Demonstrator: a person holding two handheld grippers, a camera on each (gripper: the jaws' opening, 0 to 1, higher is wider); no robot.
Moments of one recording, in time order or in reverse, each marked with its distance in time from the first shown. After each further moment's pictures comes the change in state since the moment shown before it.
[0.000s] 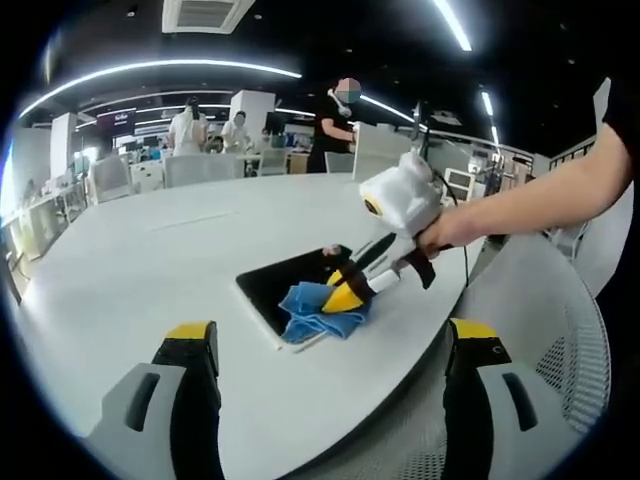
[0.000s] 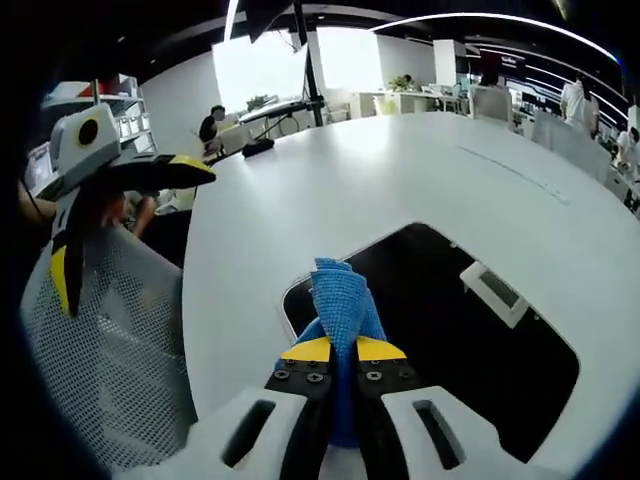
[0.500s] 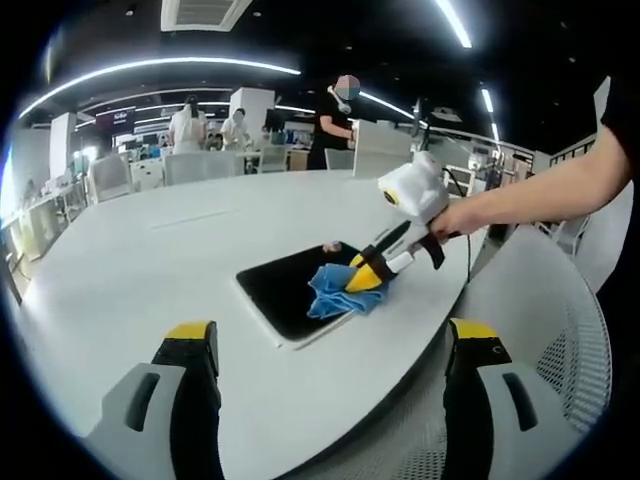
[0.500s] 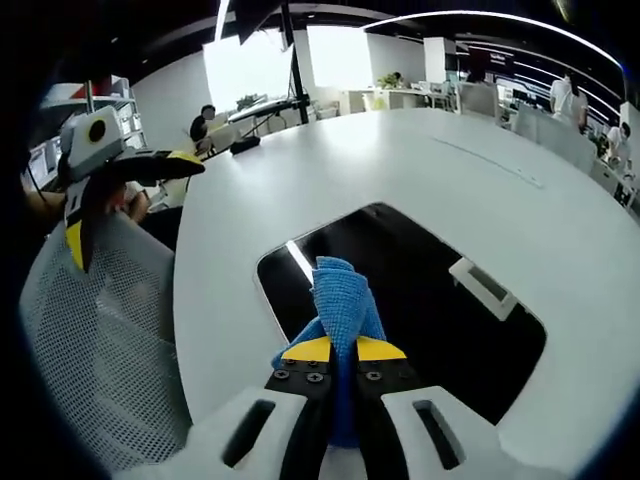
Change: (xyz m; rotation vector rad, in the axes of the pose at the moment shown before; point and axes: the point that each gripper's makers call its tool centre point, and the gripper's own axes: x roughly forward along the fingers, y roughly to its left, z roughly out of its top) left arm 0.000 0.000 -0.002 0.004 0.014 0.001; right arm -0.033 -0.030 -0.026 0.009 0.015 -0.040
